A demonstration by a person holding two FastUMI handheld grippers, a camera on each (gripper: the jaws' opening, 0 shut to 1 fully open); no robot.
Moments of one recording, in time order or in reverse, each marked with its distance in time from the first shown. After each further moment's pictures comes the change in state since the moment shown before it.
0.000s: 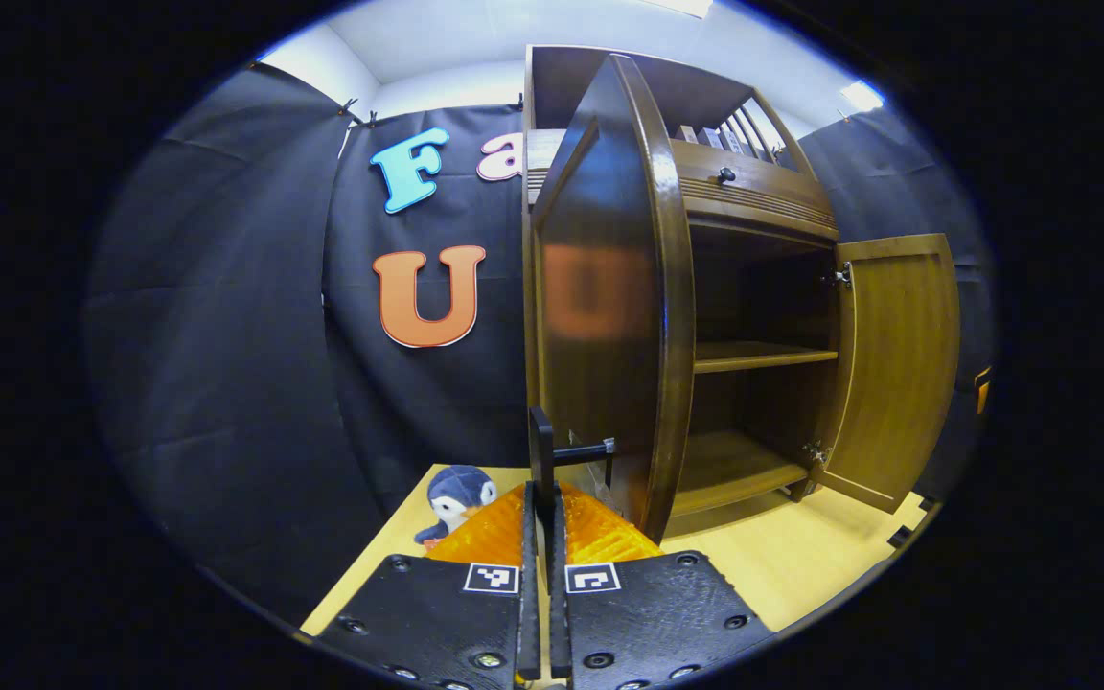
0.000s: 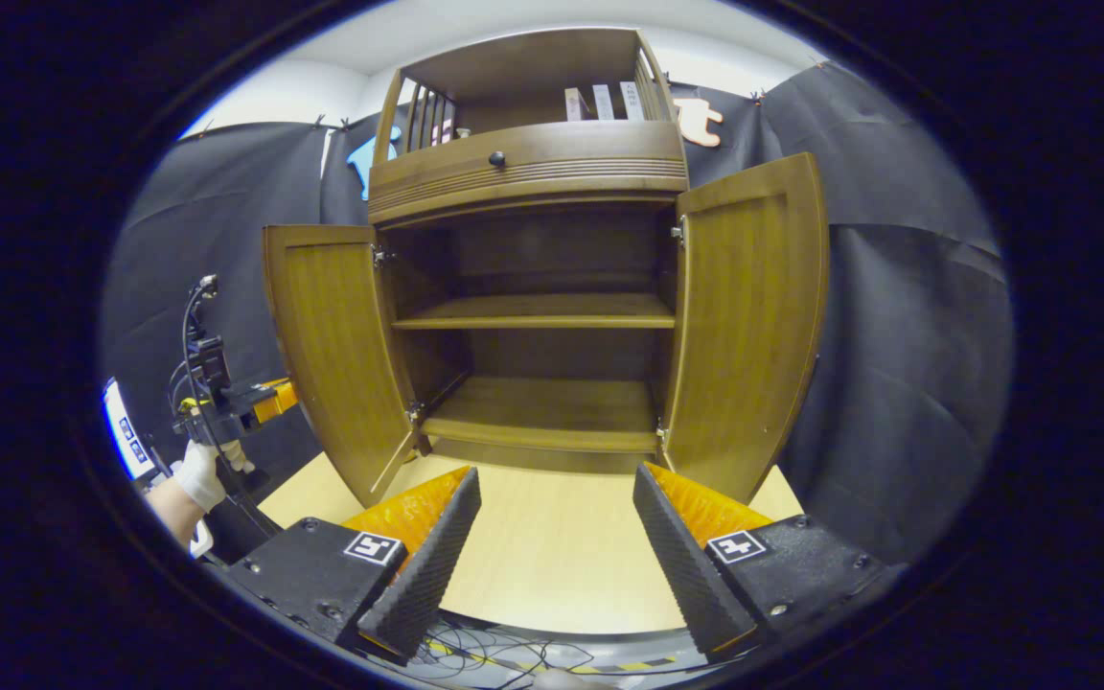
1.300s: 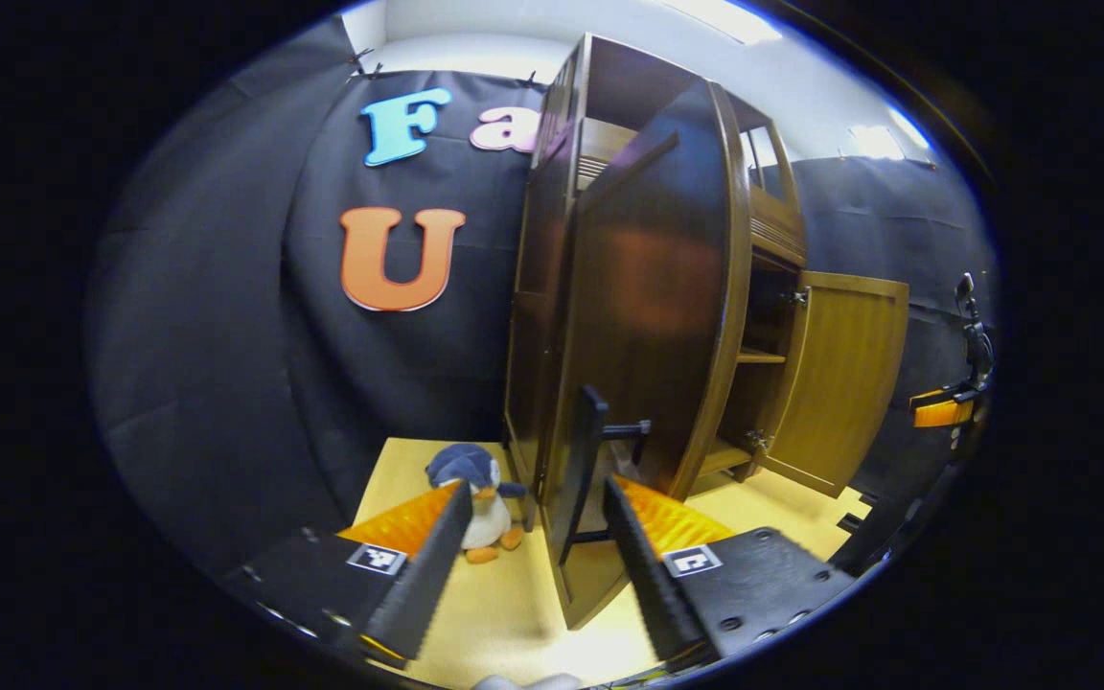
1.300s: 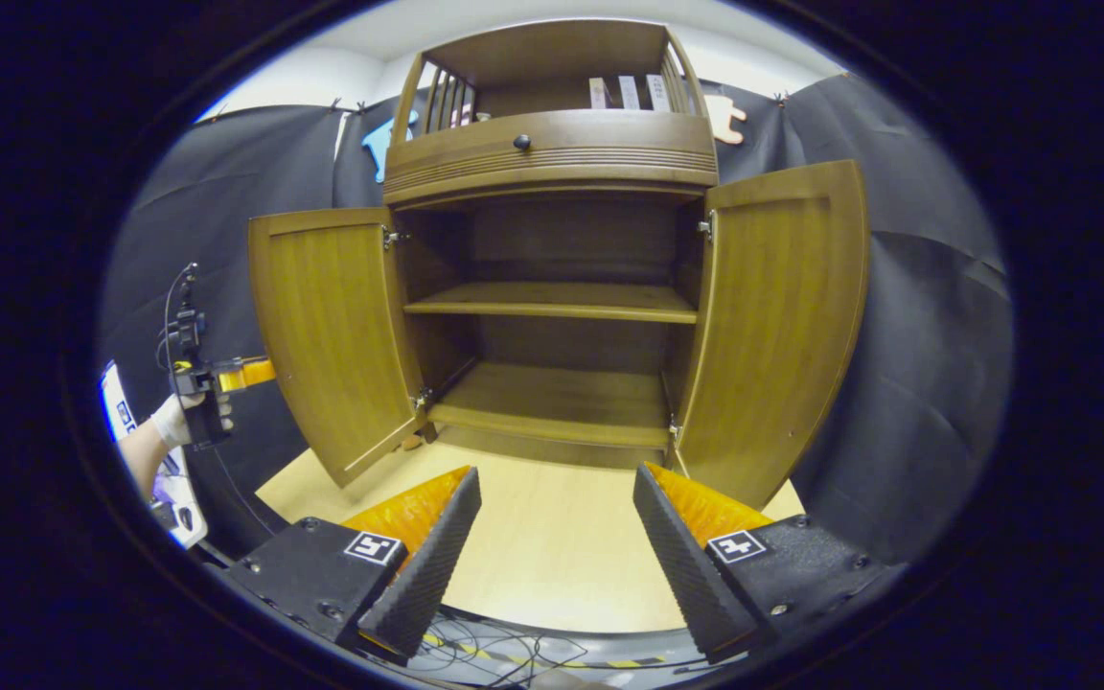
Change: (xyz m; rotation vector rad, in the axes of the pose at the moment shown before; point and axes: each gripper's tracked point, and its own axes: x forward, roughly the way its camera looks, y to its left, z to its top) left arm -0.018 0.084 -0.010 -0.100 0.100 -0.240; right arm 0.011 0.012 0.003 -0.039 0.025 0.008
